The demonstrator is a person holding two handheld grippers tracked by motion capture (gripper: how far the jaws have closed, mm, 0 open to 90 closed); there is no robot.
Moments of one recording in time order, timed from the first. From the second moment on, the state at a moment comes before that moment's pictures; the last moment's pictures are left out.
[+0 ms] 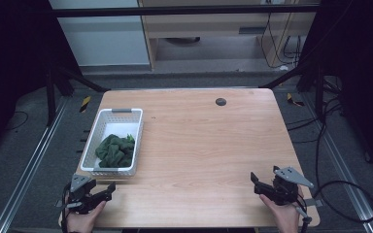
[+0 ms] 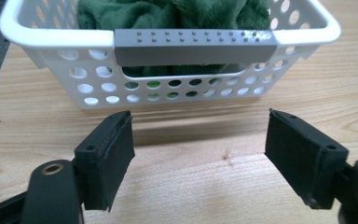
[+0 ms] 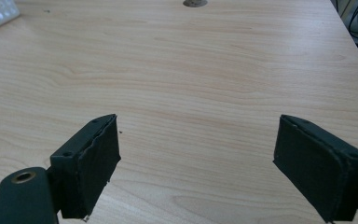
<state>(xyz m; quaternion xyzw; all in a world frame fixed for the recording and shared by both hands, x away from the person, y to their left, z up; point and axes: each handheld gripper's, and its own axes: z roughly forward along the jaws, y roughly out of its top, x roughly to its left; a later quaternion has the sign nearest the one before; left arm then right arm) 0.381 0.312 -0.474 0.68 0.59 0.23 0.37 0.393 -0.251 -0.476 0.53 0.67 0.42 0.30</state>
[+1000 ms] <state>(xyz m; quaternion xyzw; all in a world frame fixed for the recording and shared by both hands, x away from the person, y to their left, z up) 0.375 0.316 -0.435 0.66 0.57 0.26 0.42 0.398 -0.244 -0.479 0.52 0.69 0.41 0.29</state>
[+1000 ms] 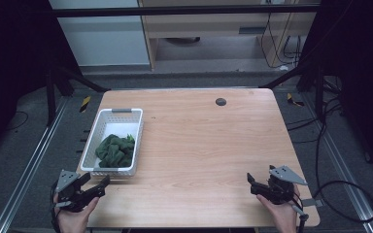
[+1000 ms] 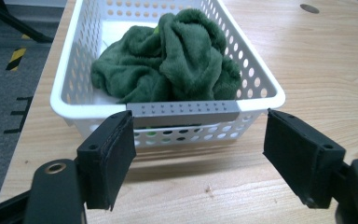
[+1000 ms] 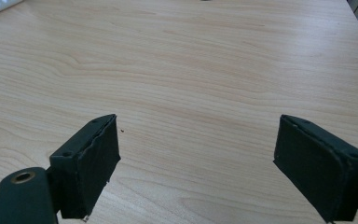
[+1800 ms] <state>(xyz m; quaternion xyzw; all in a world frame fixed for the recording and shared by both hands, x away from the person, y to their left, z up) 0.389 0.318 -0.404 0.67 0.55 0.27 0.42 0.400 -0.241 -0.482 0.51 0.70 0.40 0.29</state>
